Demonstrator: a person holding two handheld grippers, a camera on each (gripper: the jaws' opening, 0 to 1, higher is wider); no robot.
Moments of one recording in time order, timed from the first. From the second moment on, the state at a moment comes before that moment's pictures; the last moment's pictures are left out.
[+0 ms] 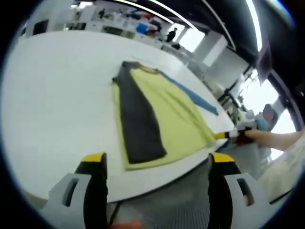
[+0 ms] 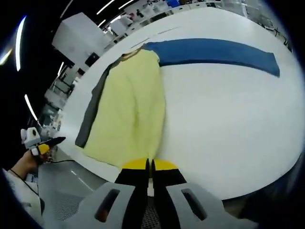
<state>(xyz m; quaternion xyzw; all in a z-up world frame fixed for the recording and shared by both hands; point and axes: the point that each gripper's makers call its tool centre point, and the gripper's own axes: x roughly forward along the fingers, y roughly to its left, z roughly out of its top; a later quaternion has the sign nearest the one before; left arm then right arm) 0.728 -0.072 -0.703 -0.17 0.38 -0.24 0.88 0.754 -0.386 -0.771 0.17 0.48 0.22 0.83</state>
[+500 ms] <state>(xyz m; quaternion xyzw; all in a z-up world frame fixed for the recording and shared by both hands) 0.729 -0.079 -0.704 -0.16 0.39 -0.24 0.87 0.745 -0.385 -0.771 0.09 0.48 0.25 0.84</state>
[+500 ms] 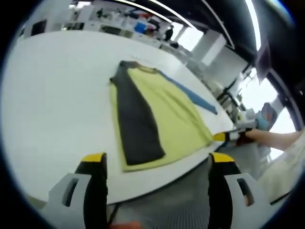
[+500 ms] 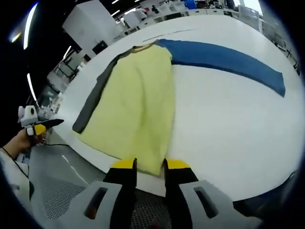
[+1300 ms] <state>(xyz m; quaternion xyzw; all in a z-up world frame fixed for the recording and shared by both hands) 0.727 -0.075 -0.705 -0.17 0.38 -0.24 0.88 0.760 -0.383 -0.747 0.01 0.40 0.27 0.88</state>
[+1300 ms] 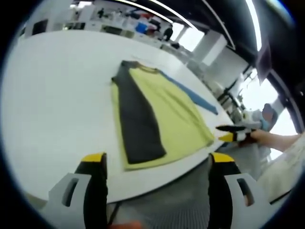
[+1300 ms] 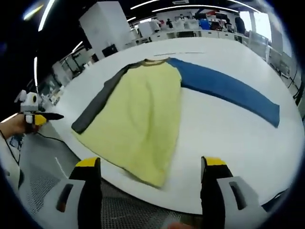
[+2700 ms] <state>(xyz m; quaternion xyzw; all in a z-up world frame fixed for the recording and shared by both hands) 0.737 -0.106 -0.709 -0.15 0.39 -0.27 0.87 0.787 -0.347 -0.657 0.01 0.28 0.31 0.91</state>
